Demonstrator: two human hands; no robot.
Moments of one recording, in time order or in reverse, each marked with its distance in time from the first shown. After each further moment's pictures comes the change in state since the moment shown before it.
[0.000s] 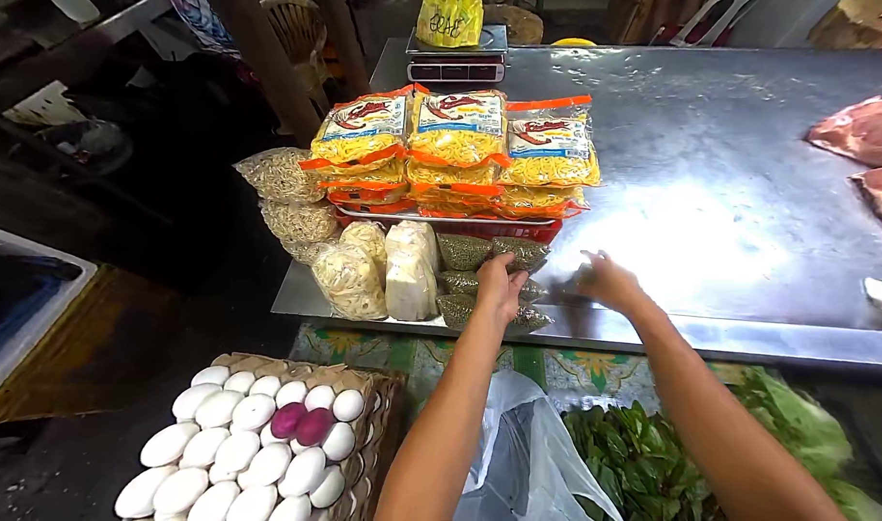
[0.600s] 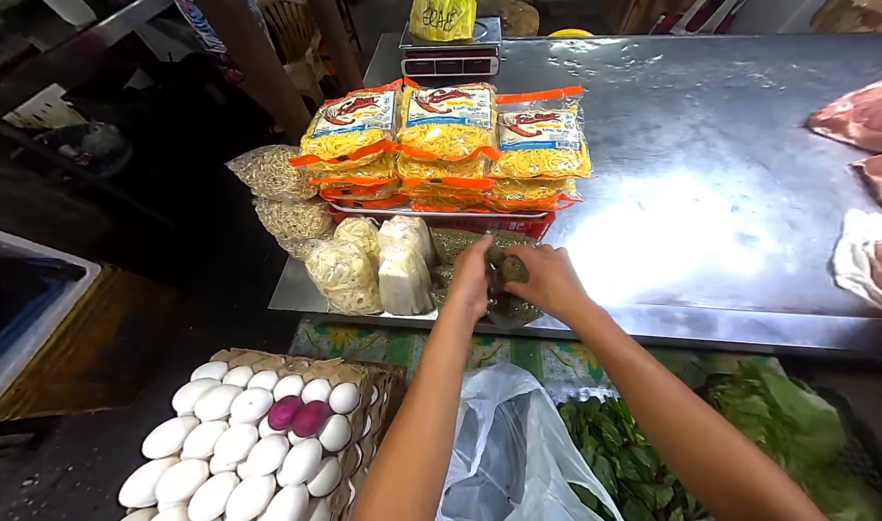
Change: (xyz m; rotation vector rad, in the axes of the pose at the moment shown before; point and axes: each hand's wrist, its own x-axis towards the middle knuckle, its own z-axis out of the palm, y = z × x) left_hand -0.021 0.029 -0.025 0.416 -0.092 0.114; right_hand -0.045 -0.123 0.010 0.019 0.116 -0.467
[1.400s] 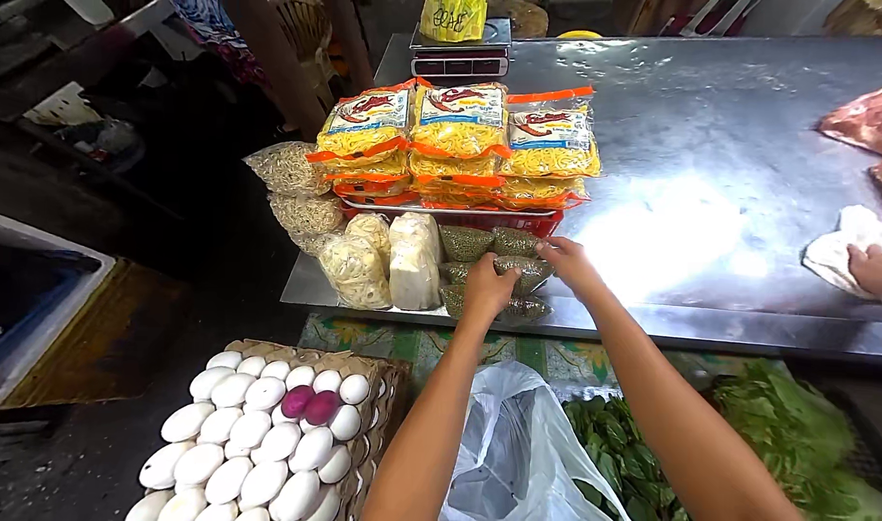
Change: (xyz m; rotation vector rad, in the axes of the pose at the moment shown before) left_hand 0.006 -0.025 -0.007 0.868 0.025 0.173; right_hand 0.015 0.051 0.014 0.757 0.092 0.530
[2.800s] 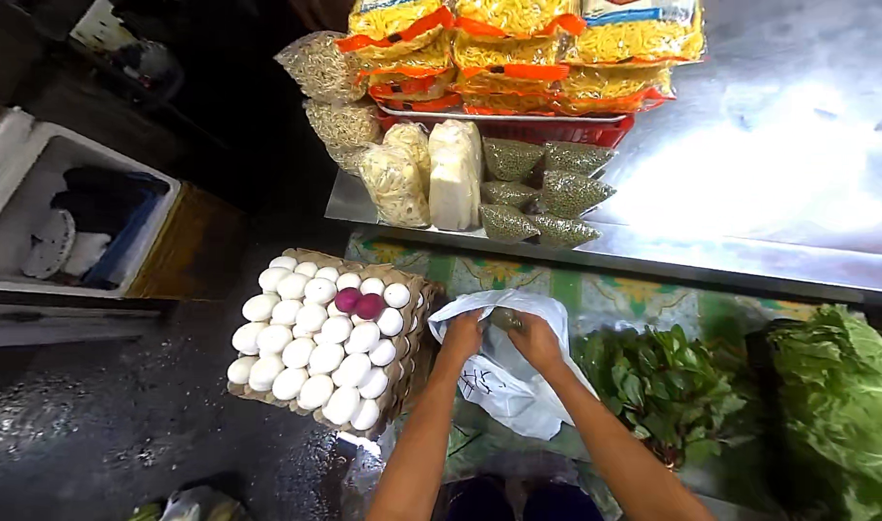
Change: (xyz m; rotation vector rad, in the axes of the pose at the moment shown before) left_hand -0.127 -0.260 0.035 0.483 -0.284 -0.159; right_hand -0.194 0.167 0.155 -0.559 -0.335 0.162
